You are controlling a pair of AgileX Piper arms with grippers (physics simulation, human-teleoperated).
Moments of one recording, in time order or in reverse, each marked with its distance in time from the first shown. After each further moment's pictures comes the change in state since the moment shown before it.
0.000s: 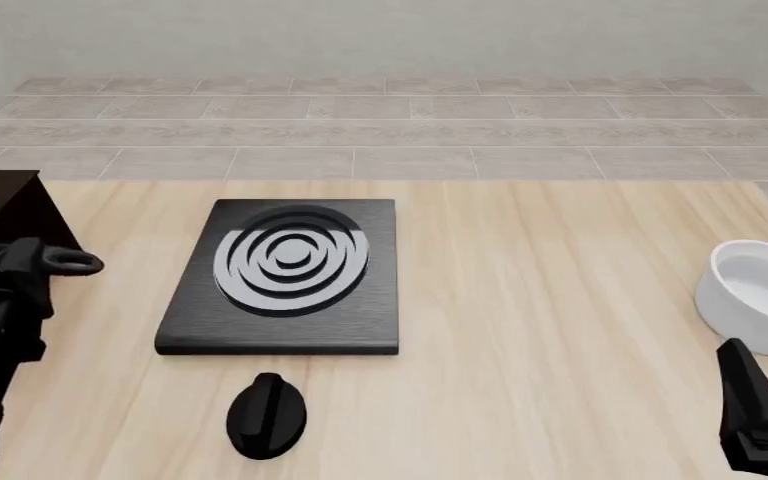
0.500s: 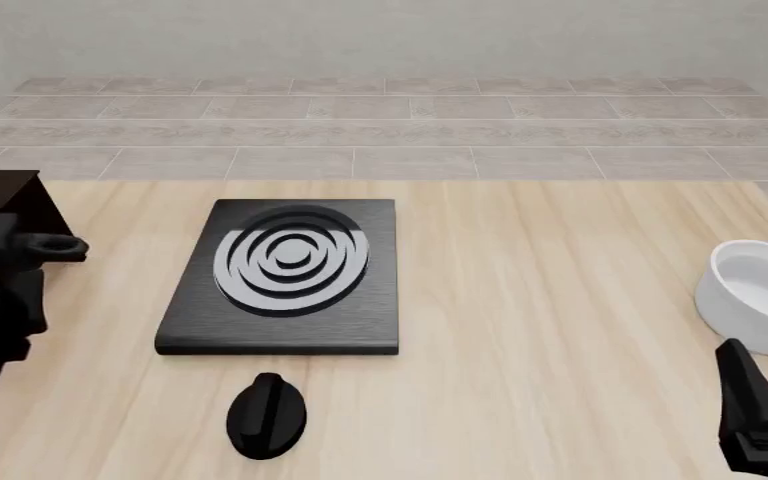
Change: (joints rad) left arm 0.024 -0.077 0.005 0.046 0.027; right arm 0.005 0.000 0.000 0.001 -0.006
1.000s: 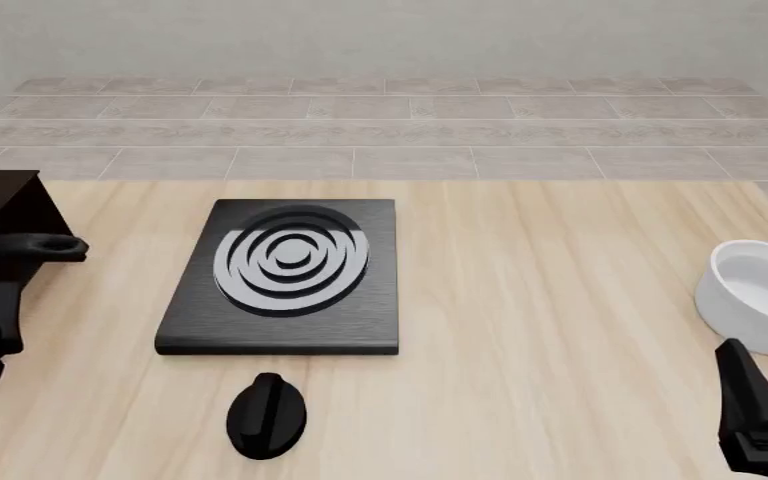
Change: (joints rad) left arm 0.001 -0.297 0.060 0.222 0.032; right arm 0.002 0.000 0.000 -0.002 0.001
